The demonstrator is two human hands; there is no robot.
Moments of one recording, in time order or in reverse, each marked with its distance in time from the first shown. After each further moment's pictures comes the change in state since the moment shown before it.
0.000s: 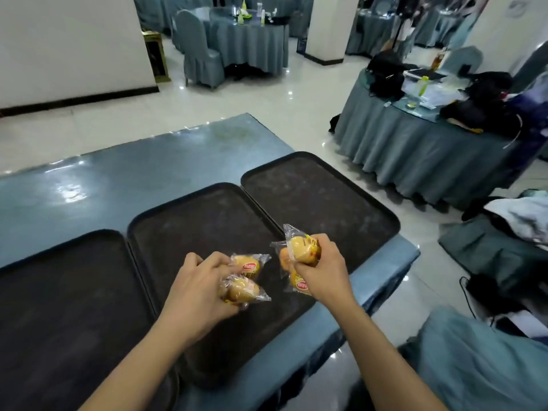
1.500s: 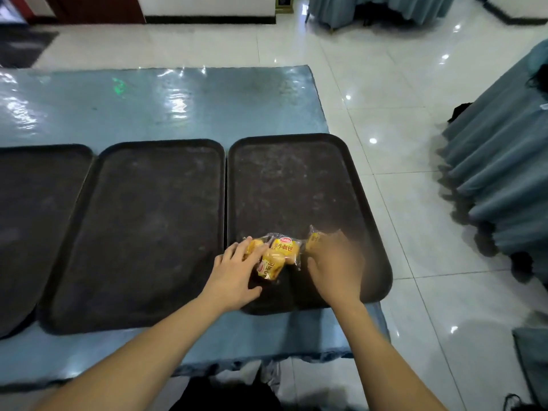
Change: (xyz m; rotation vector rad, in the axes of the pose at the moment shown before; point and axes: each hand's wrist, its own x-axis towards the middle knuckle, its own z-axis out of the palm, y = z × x) left_hand 0.260 0.195 0.233 -0.043 -0.167 -0.548; right_hand 0.309 0.258 -0.108 -0.636 -0.273 -0.417
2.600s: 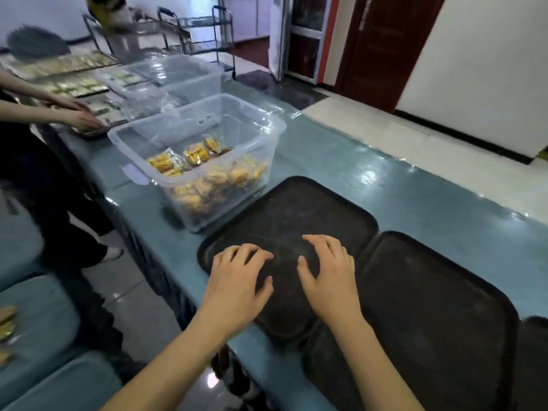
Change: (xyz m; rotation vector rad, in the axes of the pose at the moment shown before) left_hand -0.337 -0.394 -0.160 -0.086 0.827 -0.688; right_hand -0.121 -0.628 0.027 0.441 -0.108 -1.017
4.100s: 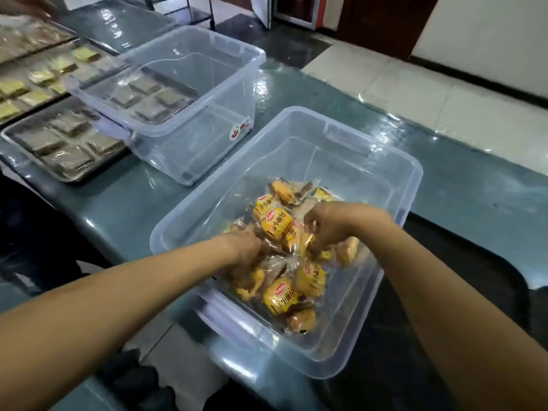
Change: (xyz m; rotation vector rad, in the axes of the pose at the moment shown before) left_hand 0.385 -0.394 -0.038 0.485 -1.081 0.219; right_hand 0.451 -0.175 0.262 -0.500 -1.078 0.123
